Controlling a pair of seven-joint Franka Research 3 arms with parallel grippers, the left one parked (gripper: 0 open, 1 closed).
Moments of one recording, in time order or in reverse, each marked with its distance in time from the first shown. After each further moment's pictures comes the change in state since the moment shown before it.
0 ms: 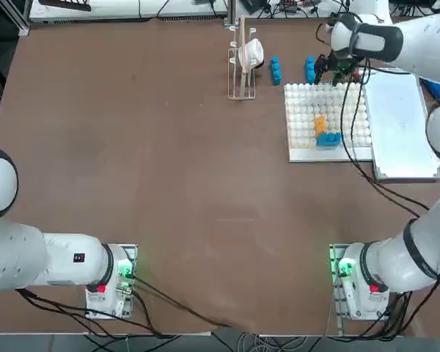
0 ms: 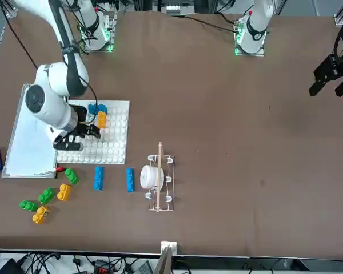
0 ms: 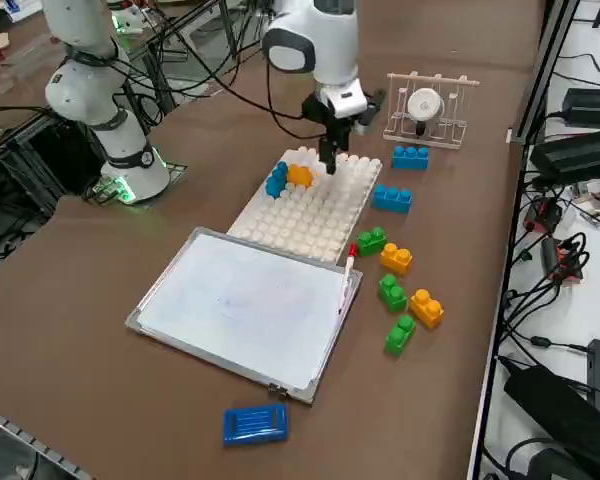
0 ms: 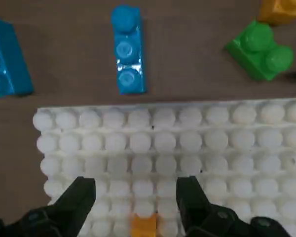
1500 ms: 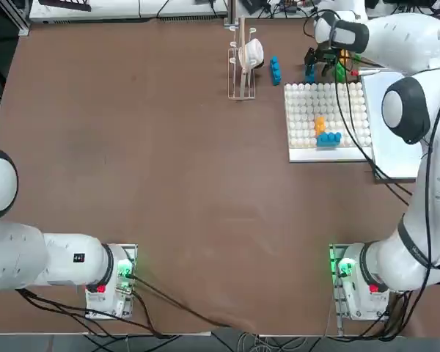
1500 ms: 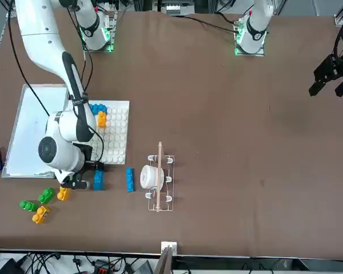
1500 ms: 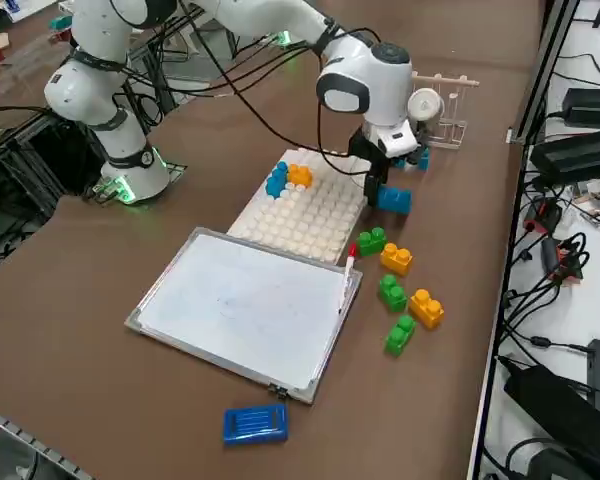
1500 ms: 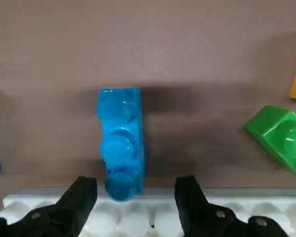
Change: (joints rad) arm -0.019 0.344 0.001 0.373 0.000 -0.028 -0.010
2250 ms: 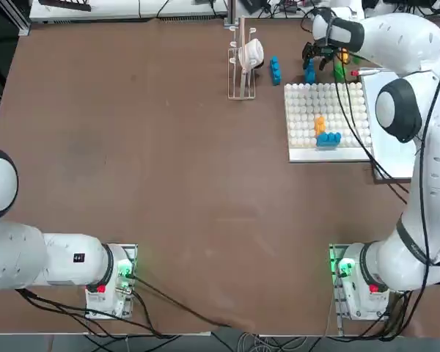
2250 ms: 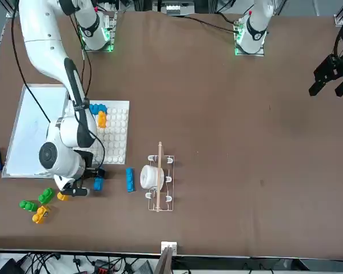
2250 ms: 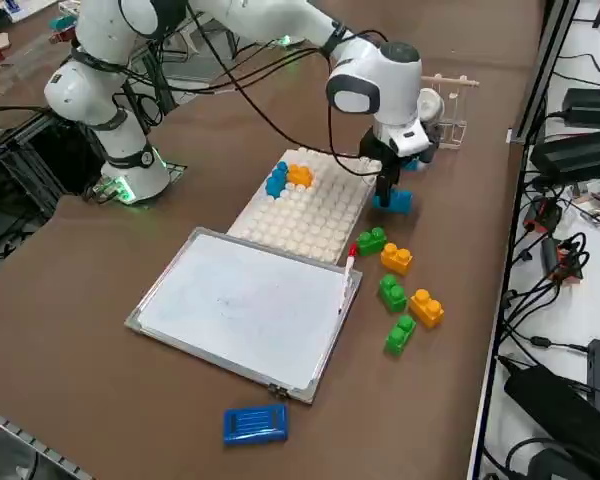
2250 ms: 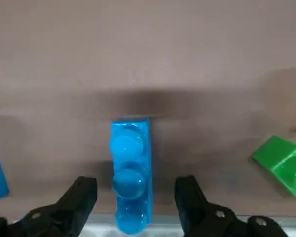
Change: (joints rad) arm 0.003 0.067 0.001 0.099 0.000 -0.001 0.000
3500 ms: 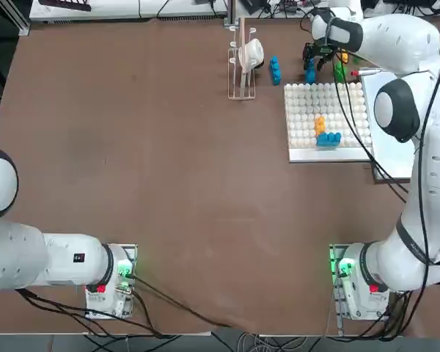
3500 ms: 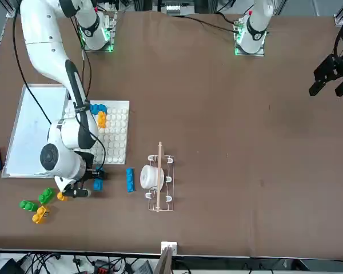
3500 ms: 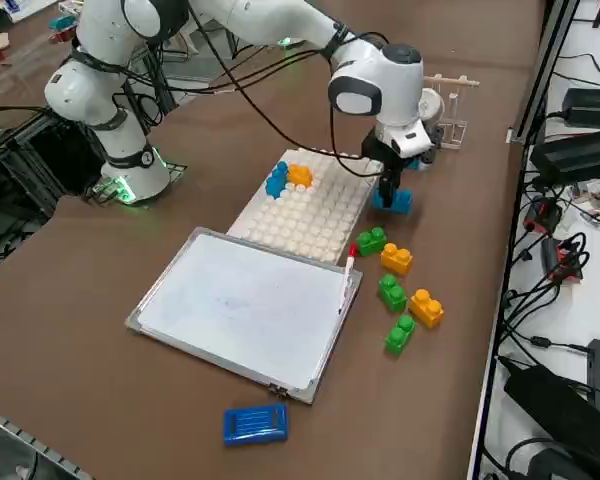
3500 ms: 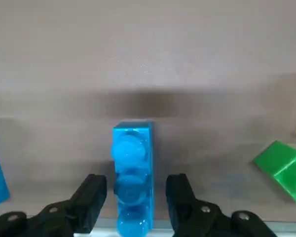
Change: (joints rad) arm 0.000 0.010 0.000 0.016 0.000 0.000 -0.002
